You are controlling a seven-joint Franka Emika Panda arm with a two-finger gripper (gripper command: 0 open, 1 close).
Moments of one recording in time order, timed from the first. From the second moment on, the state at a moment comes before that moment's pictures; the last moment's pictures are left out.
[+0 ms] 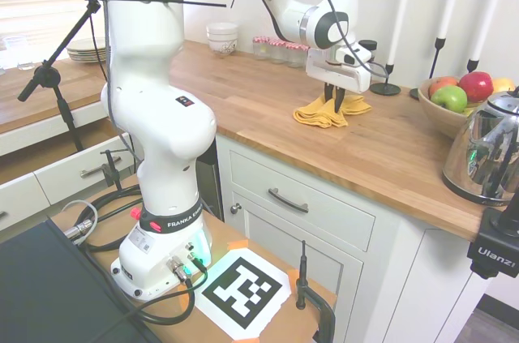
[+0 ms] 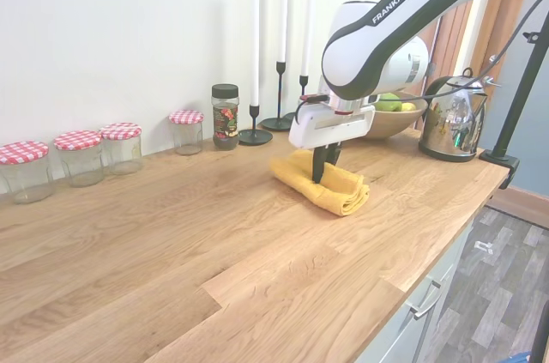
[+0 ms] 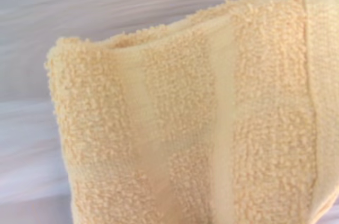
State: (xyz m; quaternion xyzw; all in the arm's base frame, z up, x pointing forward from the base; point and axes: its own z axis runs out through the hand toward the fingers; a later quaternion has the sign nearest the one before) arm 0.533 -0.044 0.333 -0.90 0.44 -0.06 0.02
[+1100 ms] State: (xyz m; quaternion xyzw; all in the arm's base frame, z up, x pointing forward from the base) arm 0.477 0.213 0.324 -0.95 0.30 -0.11 -0.04
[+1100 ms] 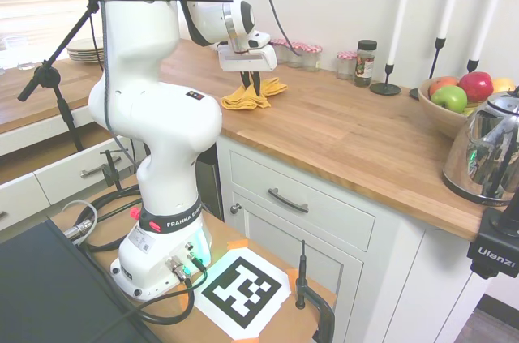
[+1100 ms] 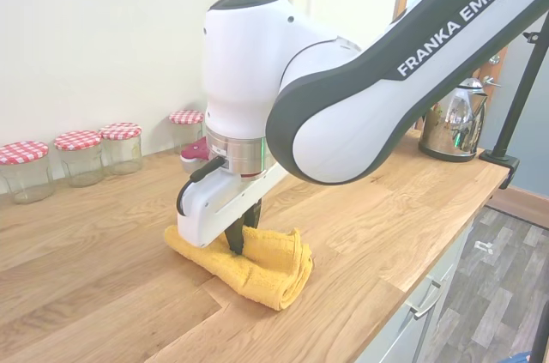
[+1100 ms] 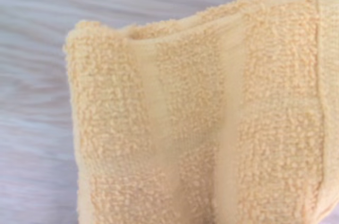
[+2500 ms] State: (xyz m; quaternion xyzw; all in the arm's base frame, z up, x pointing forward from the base) arm 0.510 -0.187 0.332 -0.87 0.49 -0.06 0.03
